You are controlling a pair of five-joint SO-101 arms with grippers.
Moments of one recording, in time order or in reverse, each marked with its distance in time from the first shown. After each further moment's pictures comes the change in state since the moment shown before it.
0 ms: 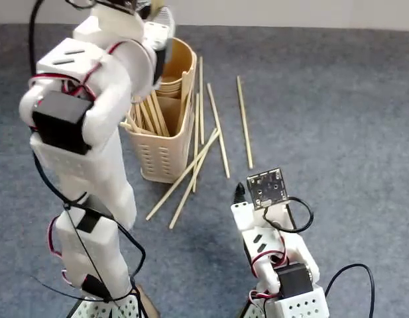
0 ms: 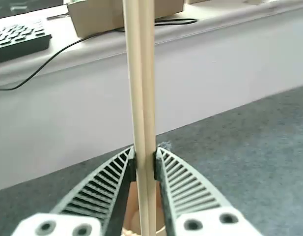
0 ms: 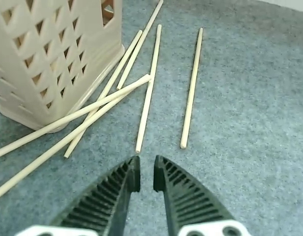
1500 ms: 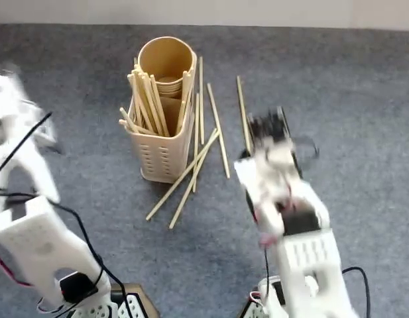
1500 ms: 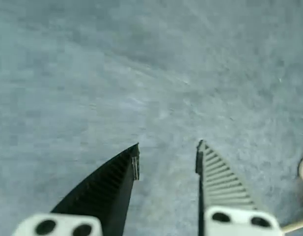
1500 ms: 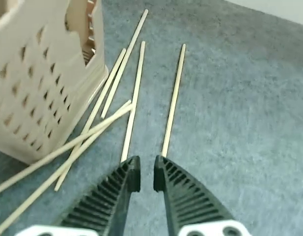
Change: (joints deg) left arm -45.6 7.6 71.7 -6.1 2.4; right arm 3.1 55.3 -45.2 -1.5 2.6
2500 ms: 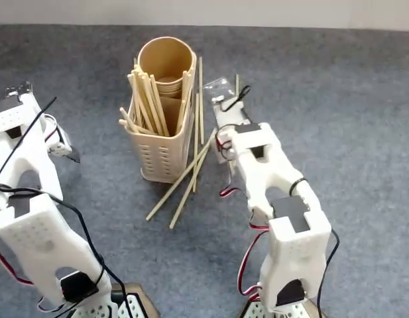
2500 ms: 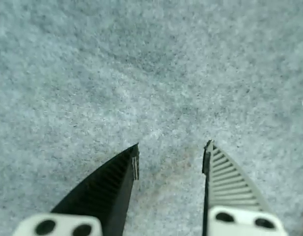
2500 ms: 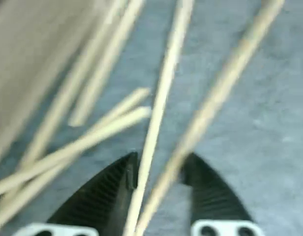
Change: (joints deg) left arm 0.5 0.5 10.1 -11.3 5.5; right arm 0.3 71.6 -36.9 -6.1 6.2
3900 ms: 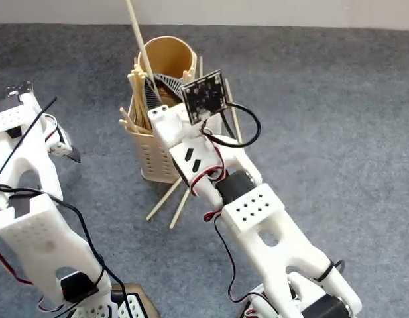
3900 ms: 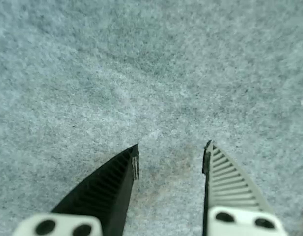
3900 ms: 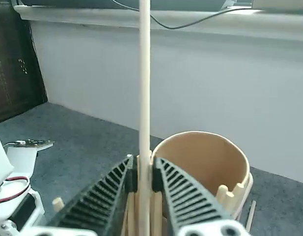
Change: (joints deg) left arm 0.2 0.0 0.0 0.0 -0.1; right arm -21.3 -51.0 25.1 -41.8 -17.2
